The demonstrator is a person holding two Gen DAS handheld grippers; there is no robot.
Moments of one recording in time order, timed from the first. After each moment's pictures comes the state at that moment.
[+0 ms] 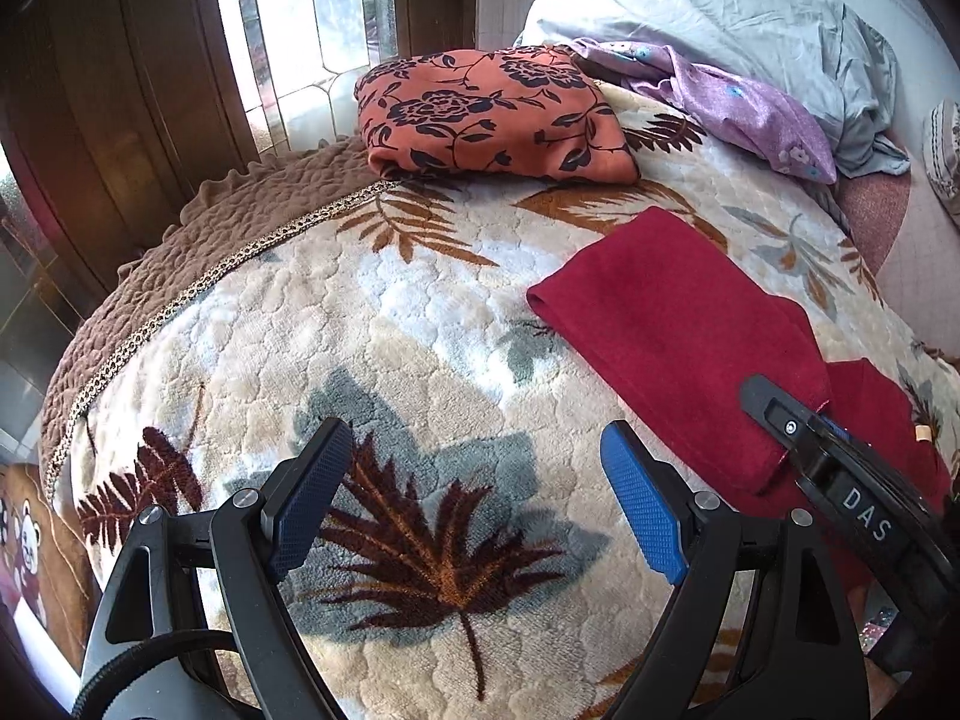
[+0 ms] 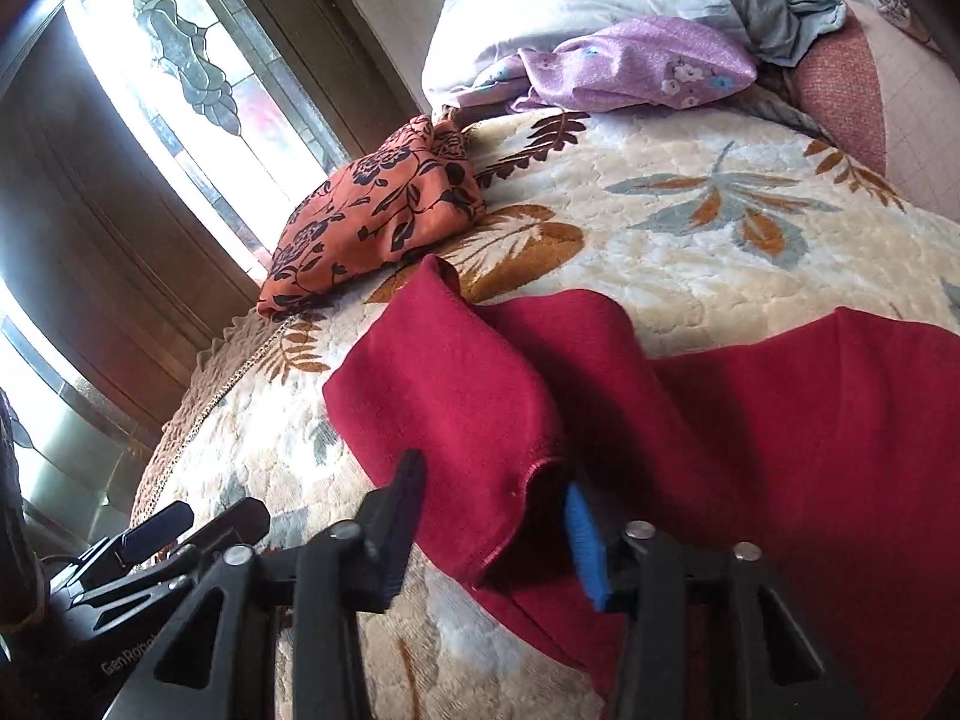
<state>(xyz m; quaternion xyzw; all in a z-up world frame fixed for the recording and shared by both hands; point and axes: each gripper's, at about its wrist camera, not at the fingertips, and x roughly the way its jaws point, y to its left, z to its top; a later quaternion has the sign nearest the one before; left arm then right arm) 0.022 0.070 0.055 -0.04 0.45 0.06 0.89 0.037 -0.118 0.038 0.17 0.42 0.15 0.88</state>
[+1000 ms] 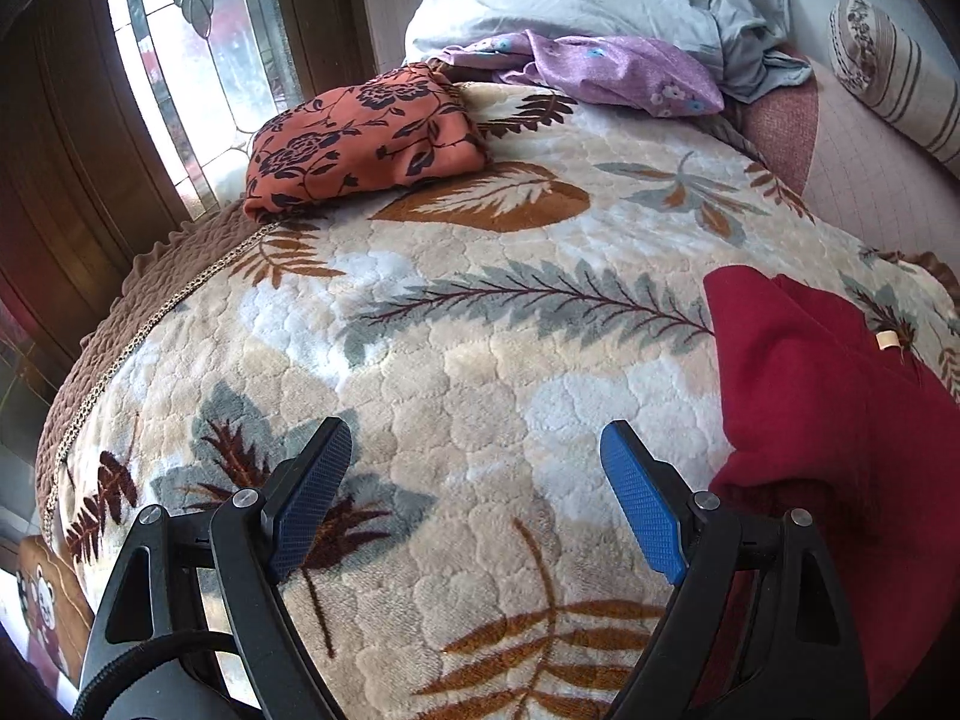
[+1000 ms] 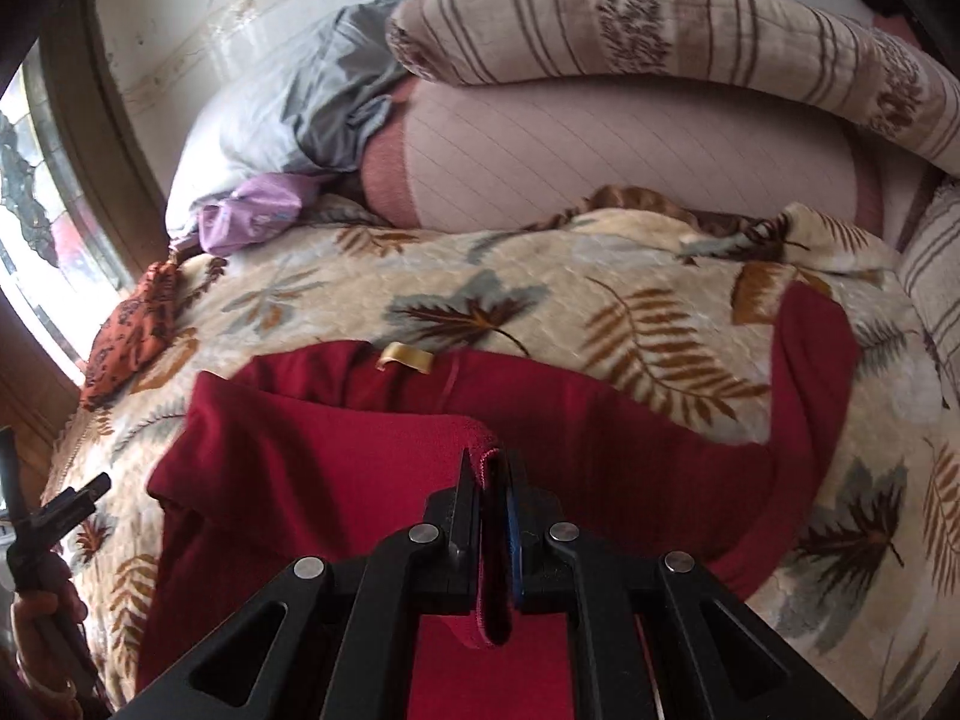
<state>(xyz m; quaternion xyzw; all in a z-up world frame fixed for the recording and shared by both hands) -0.001 -0.023 0.053 0.05 0.43 0.00 0.90 -0.152 -0.407 0.096 0.16 0.41 -0.13 0.89</state>
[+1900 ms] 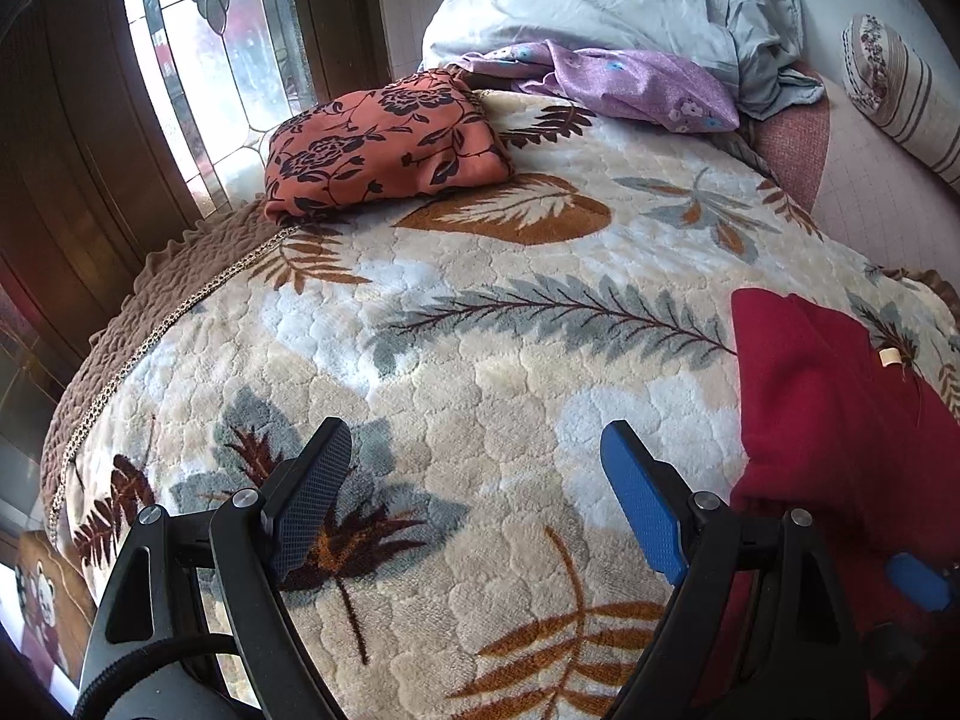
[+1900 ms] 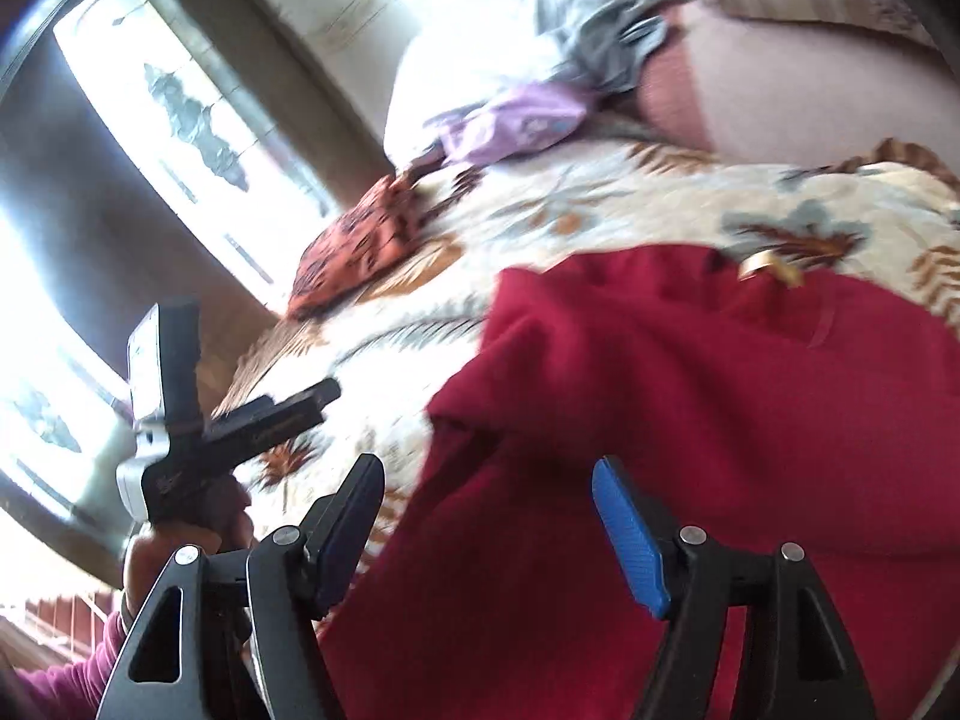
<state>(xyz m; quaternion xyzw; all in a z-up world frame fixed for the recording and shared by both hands) 0.001 0.001 0.062 0.03 0.43 0.01 0.90 -0.121 -0.240 0.070 0.21 0.41 0.15 0.88</state>
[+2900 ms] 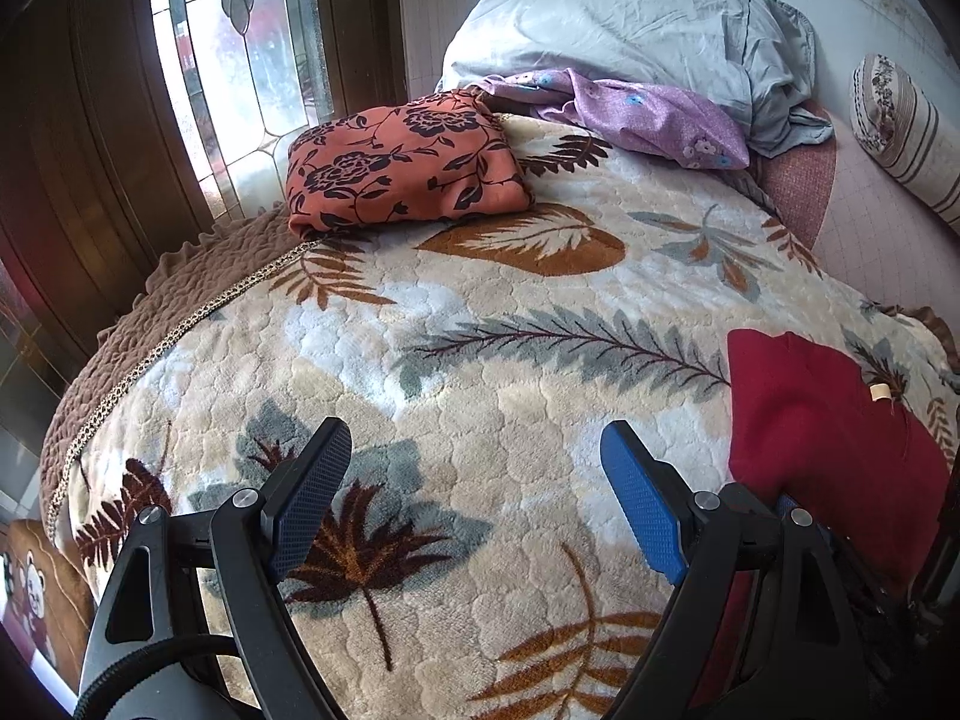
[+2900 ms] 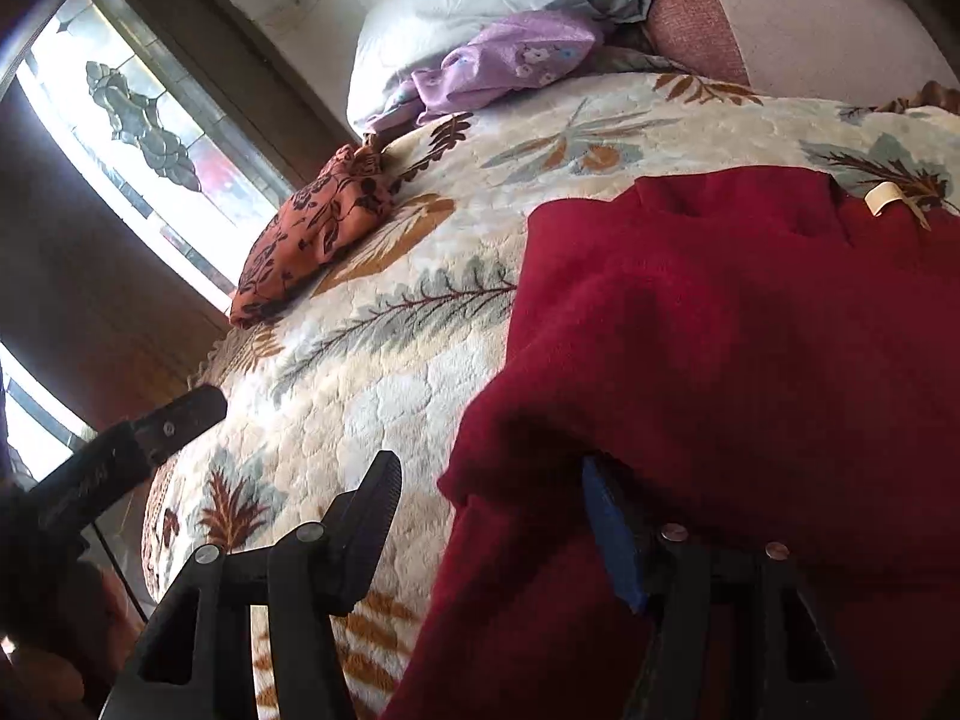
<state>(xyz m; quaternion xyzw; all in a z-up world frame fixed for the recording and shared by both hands) 0.000 0.015 0.078 0.00 0.41 0.01 0.91 -0.041 -0.182 0.013 0.25 0.40 0.10 0.88</state>
